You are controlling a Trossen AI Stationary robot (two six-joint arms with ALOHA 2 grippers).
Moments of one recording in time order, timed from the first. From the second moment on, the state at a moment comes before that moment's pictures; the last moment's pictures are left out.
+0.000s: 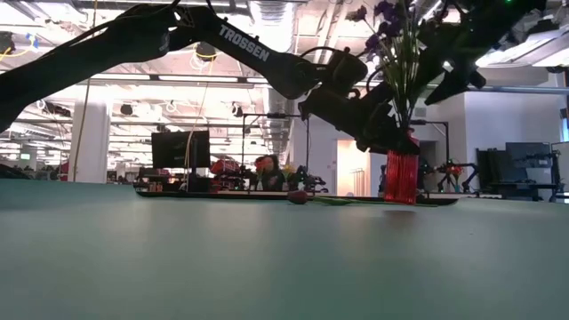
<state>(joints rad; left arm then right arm) 0.34 2.49 2.12 -0.14 0.40 0.28 -0.51 0.84 0.81 -0.61 0.23 0.33</state>
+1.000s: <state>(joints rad) 0.34 2.49 2.12 -0.09 0.19 0.27 -0.51 0.77 0.81 -0.49 0.39 0.80</state>
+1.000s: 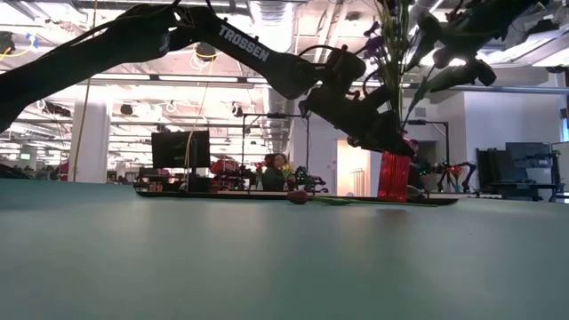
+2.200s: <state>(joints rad) 0.34 2.49 2.12 -0.24 0.60 0.41 -0.43 0.81 0.81 -0.68 0.34 -0.42</state>
